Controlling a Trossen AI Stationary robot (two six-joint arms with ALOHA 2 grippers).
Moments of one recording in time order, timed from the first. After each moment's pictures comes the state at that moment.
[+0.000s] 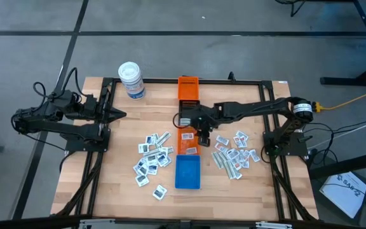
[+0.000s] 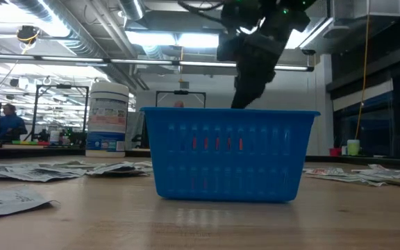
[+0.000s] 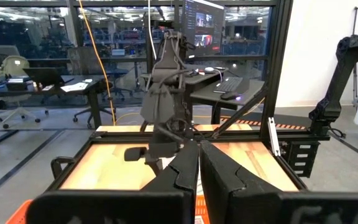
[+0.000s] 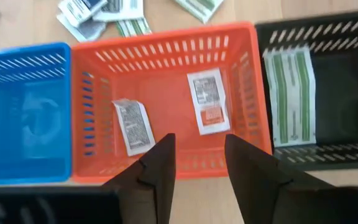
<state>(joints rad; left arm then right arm) 0.00 0.39 0.78 -0.39 -0.01 0.00 -0.09 1.67 1.24 -0.59 -0.08 0.02</state>
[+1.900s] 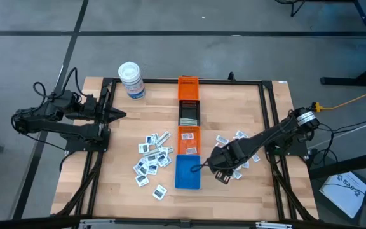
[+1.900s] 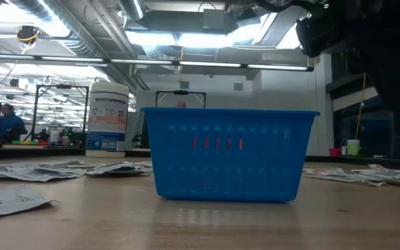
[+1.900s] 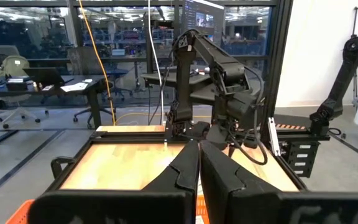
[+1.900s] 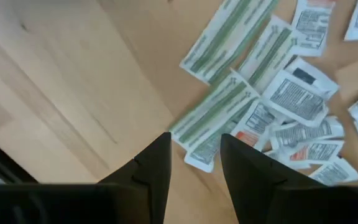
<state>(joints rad) 0.00 0.39 0.78 -0.39 -0.01 0.00 0.41 1.67 1.27 -1.10 -0.08 0.93</state>
